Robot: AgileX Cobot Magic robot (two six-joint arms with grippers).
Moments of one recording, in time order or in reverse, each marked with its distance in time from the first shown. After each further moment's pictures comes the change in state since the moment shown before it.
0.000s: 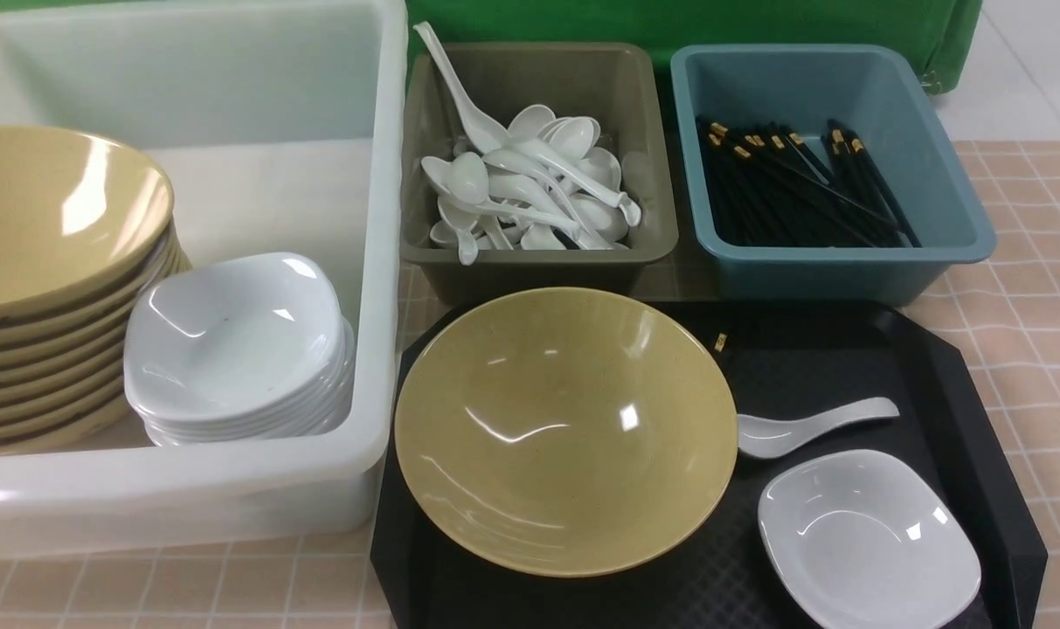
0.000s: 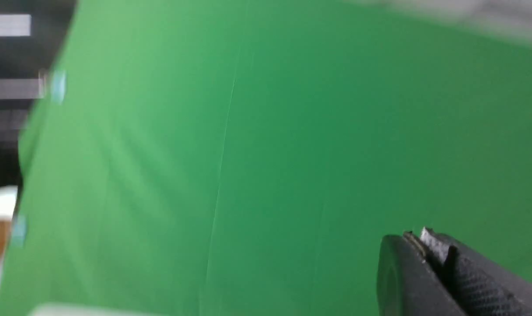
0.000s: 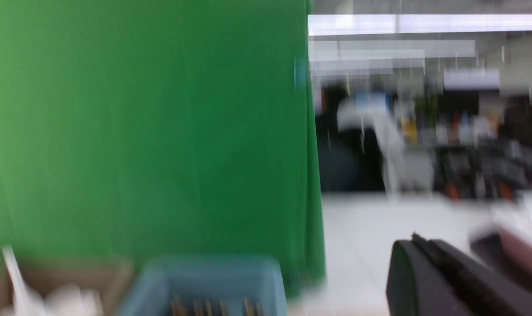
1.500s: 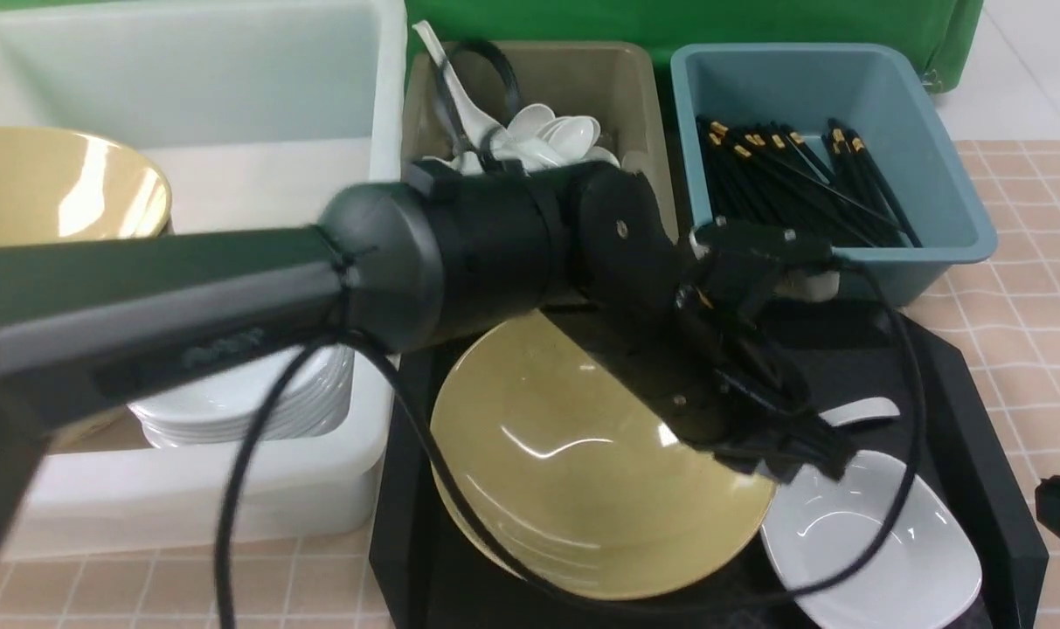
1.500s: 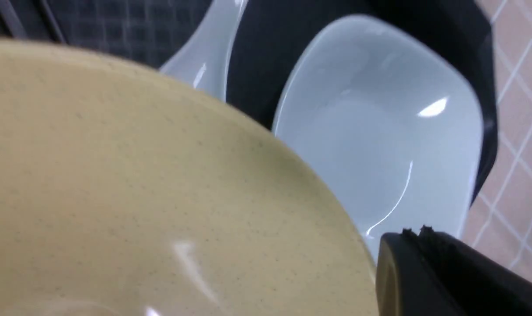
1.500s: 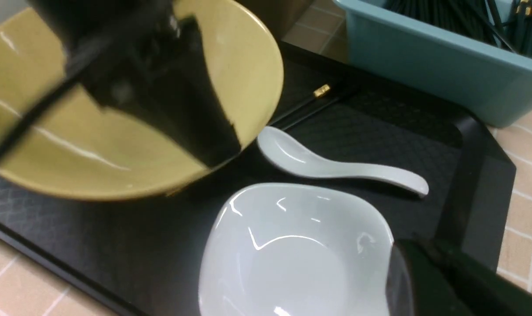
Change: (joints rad) right arm 0.217 0.253 0.188 0.566 0.253 -0.697; left arm -0.790 1.427 -0.827 -0.519 0.785 0.550
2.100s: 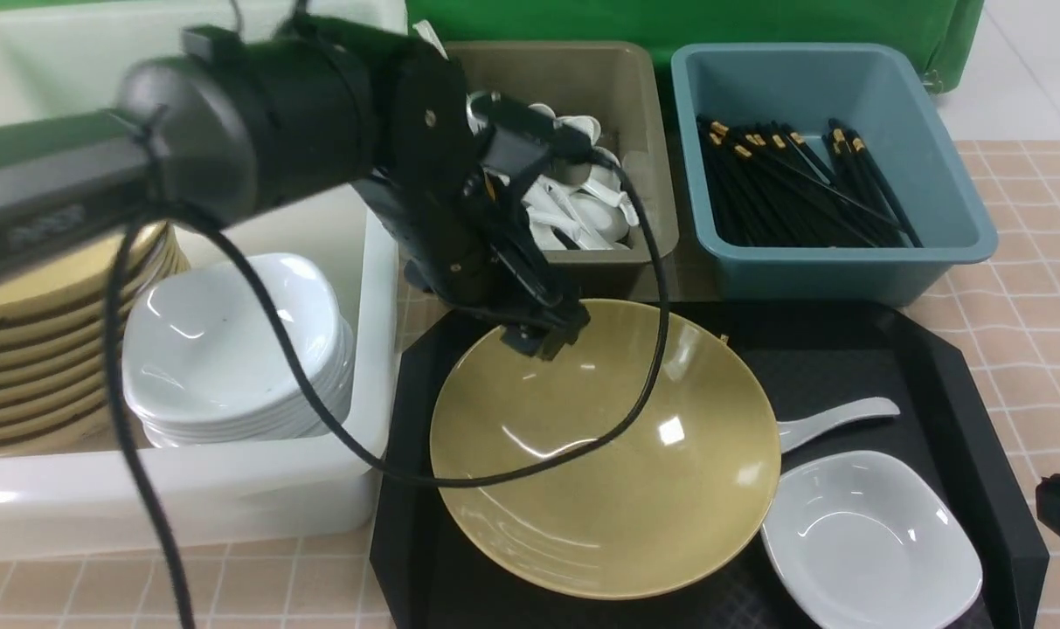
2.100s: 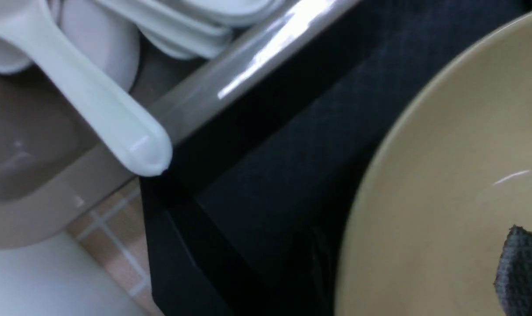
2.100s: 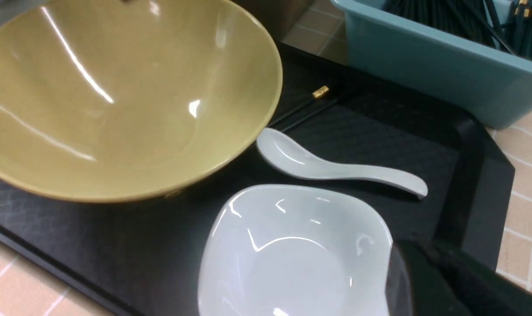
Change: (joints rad) right arm 0.000 0.000 0.000 0.000 -0.004 0.000; left arm 0.249 -0.007 -0.019 0.534 0.111 -0.181
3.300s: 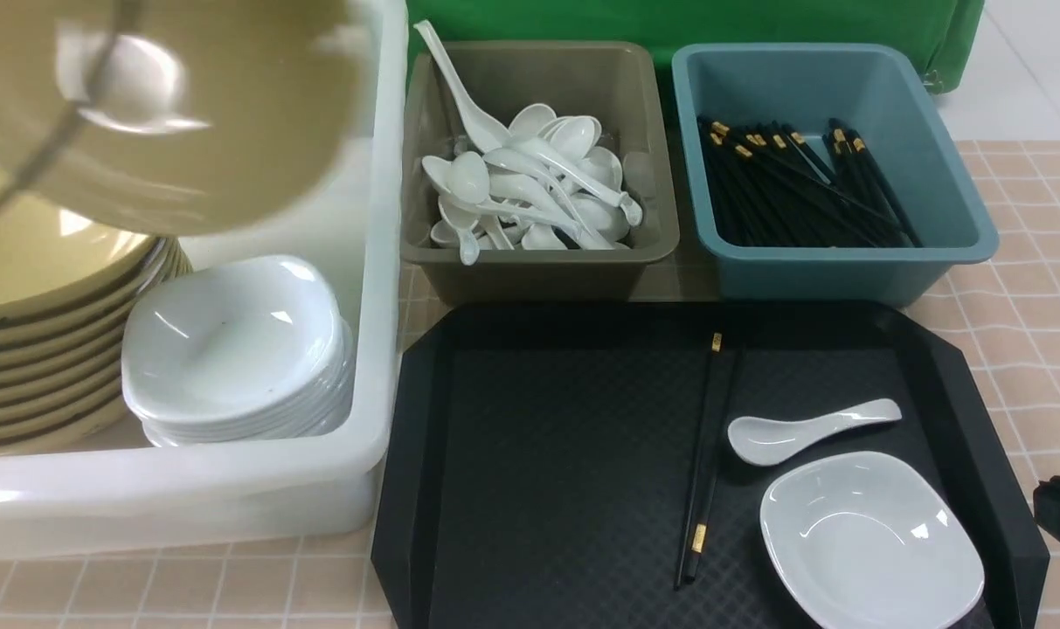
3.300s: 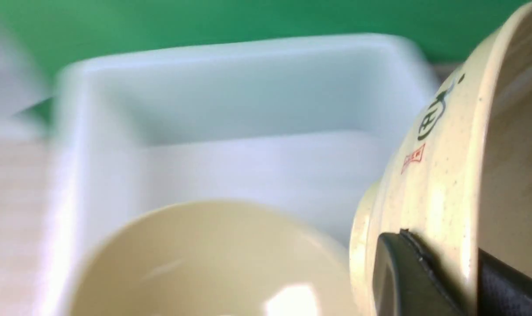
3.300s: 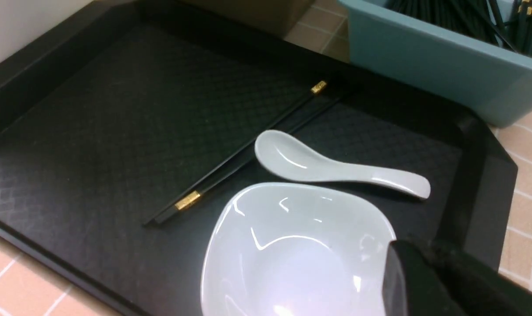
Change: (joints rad) right arm 0.000 0.000 0.000 0.000 0.004 0.000; left arm 0.746 -0.619 0.002 -0.013 -0.031 -0.077
